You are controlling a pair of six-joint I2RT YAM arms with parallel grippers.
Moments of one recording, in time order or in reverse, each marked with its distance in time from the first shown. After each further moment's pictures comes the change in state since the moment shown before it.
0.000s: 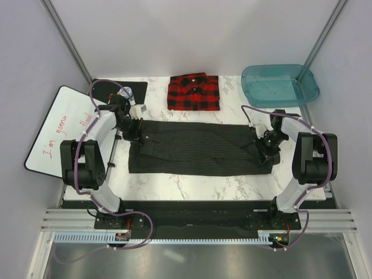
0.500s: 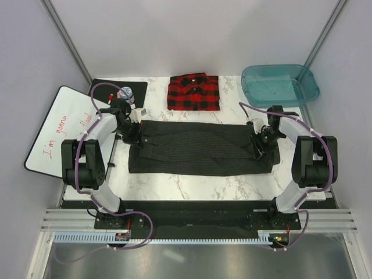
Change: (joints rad) left arm 0.001 0.002 -0.050 0.043 -0.034 0.002; right arm 0.057 -0.032 0.018 0.052 -0.028 0.085
